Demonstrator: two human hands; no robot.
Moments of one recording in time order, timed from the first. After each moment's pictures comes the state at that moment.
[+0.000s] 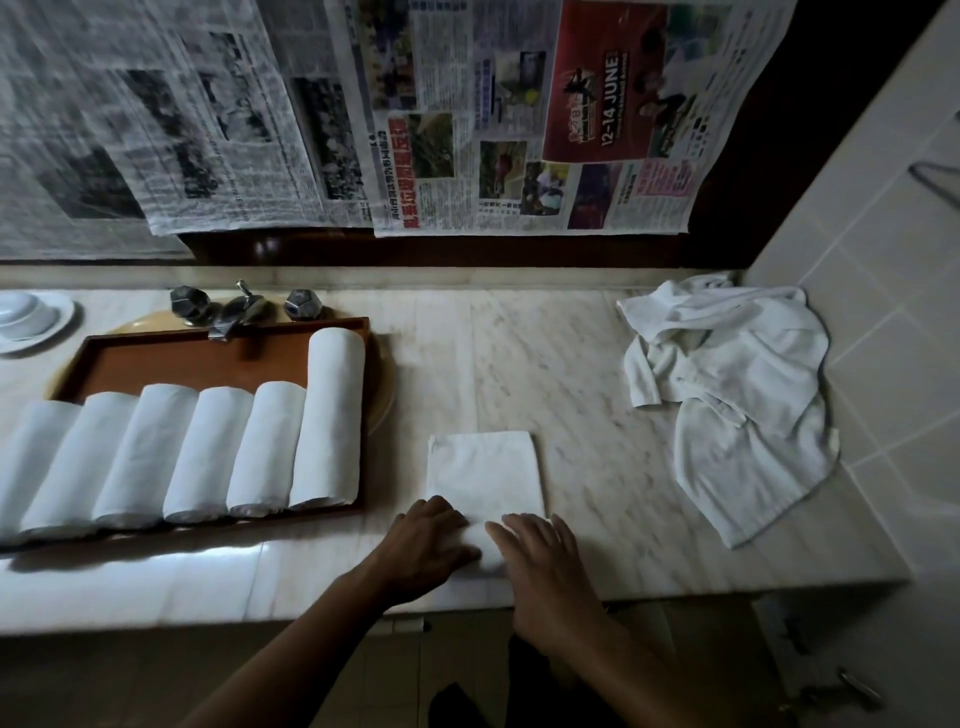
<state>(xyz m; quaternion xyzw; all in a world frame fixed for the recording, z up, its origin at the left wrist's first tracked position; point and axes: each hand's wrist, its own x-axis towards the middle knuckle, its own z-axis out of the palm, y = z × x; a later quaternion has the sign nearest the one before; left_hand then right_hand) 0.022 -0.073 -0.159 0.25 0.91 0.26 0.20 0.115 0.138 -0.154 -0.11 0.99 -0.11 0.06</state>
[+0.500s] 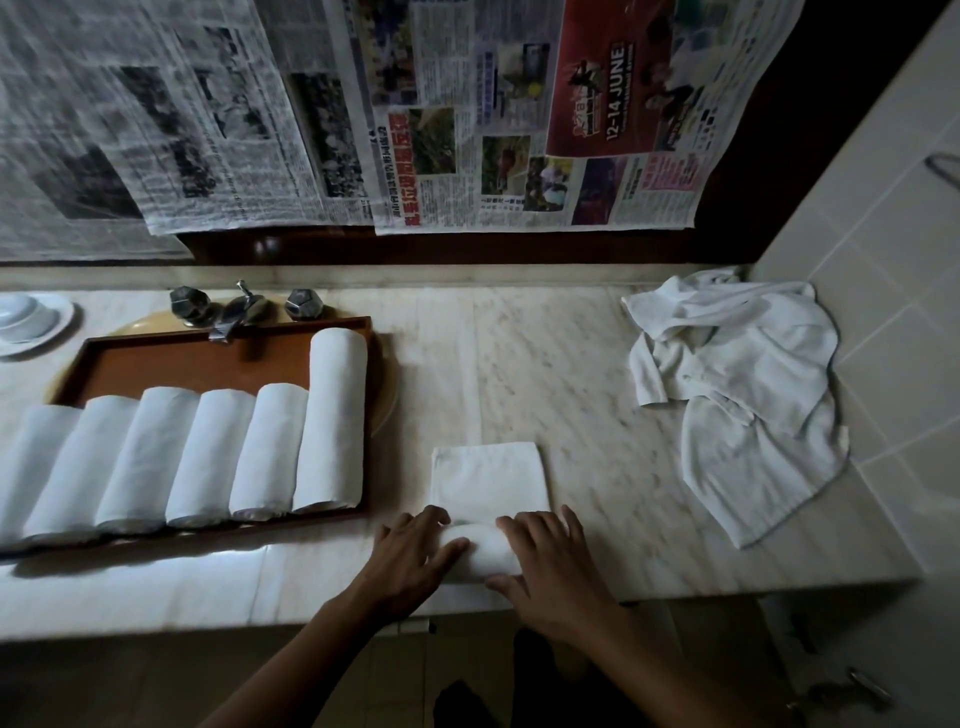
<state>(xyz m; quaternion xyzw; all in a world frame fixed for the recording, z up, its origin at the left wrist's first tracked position) 0.035 -0.088 -0.158 0.18 0.92 0.28 0.19 0.097 0.145 -0.152 -0.10 0.99 -0.10 0.07</state>
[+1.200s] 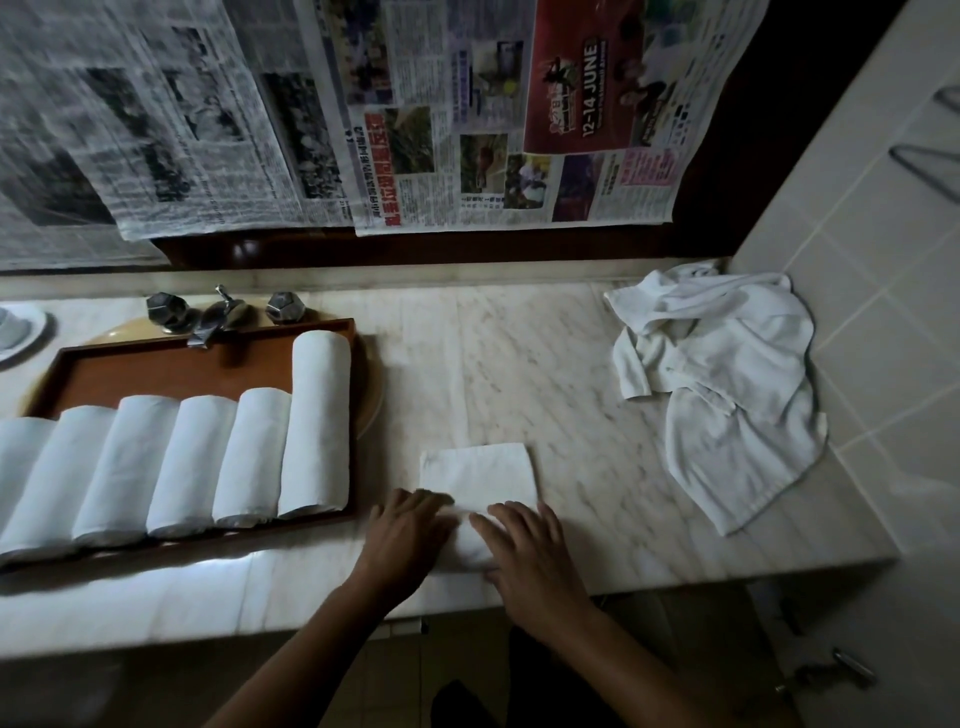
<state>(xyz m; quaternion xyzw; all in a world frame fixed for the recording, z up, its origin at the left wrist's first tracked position) 0.021 -0.073 -0.164 0.22 0.95 0.20 0.08 0.100 0.133 -0.157 -0.11 0.99 -0.09 0.06</state>
